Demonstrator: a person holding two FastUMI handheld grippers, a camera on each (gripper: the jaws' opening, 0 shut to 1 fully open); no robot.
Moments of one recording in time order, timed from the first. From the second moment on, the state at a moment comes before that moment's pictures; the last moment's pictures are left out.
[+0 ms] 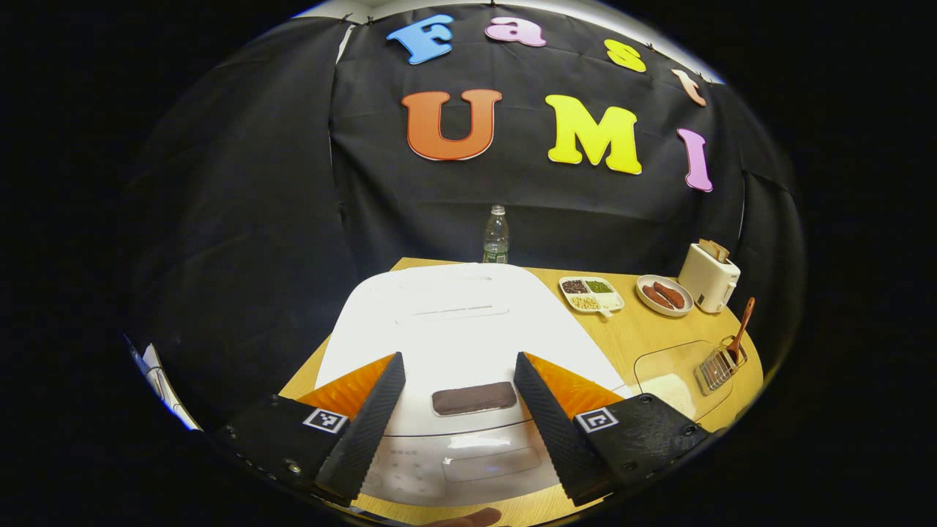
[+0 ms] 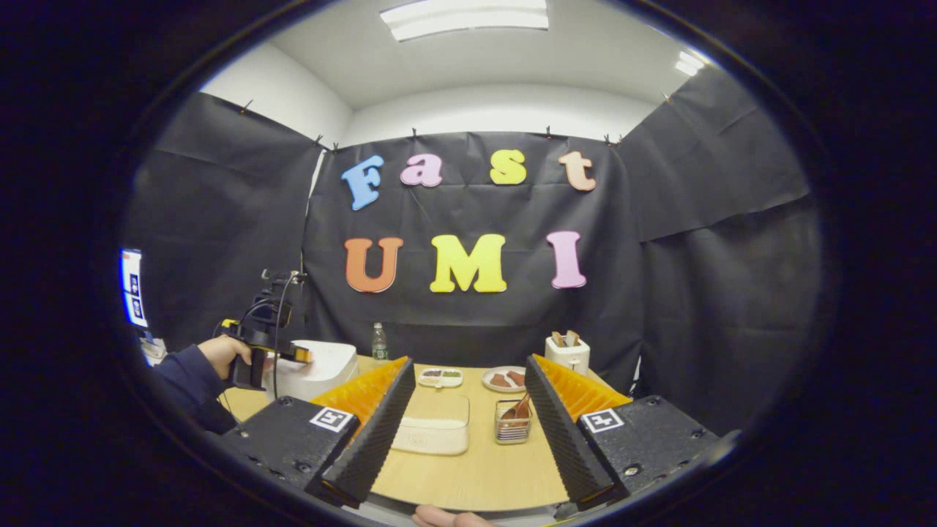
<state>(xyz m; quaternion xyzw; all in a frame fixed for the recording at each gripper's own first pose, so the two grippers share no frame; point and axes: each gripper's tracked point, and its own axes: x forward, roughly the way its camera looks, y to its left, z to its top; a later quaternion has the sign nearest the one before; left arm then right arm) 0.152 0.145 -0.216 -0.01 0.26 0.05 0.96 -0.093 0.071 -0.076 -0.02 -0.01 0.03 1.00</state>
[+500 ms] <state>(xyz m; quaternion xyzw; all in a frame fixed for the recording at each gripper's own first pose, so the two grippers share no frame) 0.158 0.147 -0.217 -0.01 0.23 0.06 0.97 -0.081 0.033 -0.073 0.01 -0.01 -0.01 1.00</state>
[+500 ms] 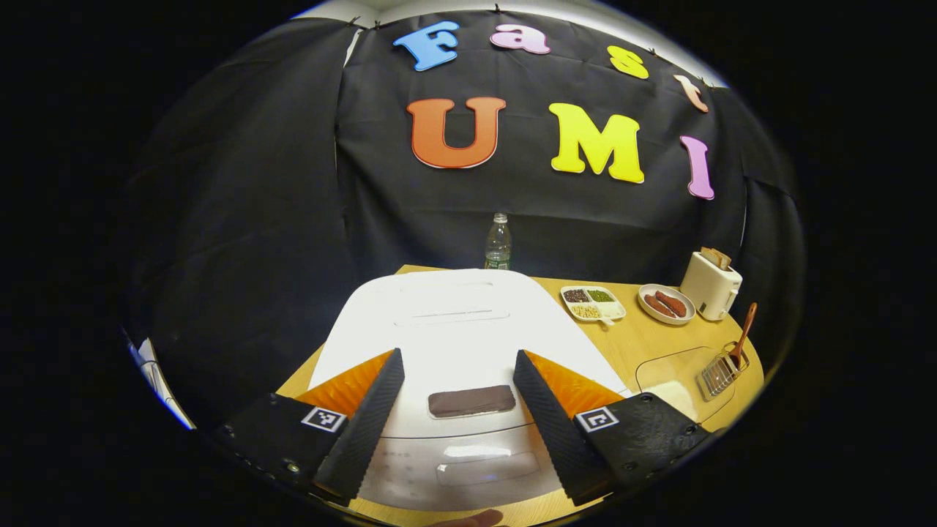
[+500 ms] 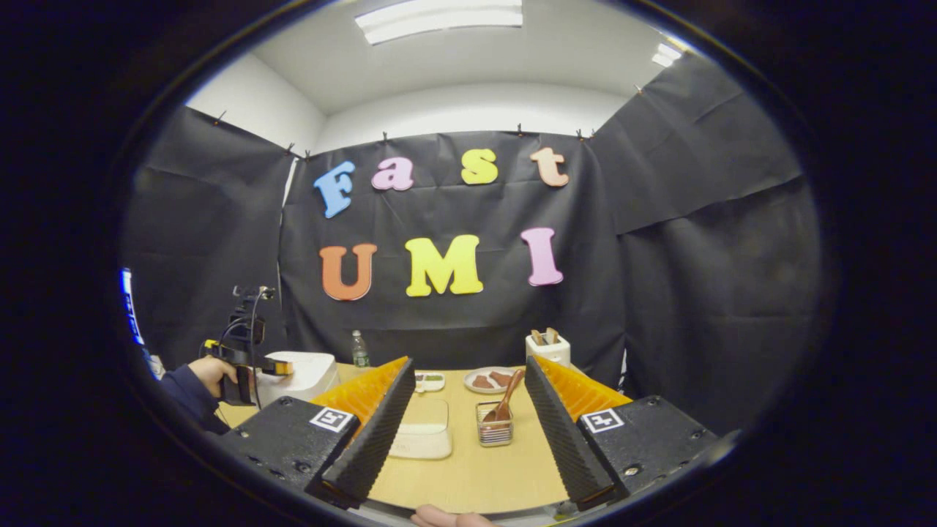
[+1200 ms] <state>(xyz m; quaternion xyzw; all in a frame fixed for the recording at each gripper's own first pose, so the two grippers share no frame) 0.126 0.128 -0.158 -0.03 0.16 0.03 0.99 -0.071 0.011 -0.065 0.02 -0.01 -0.03 1.00</state>
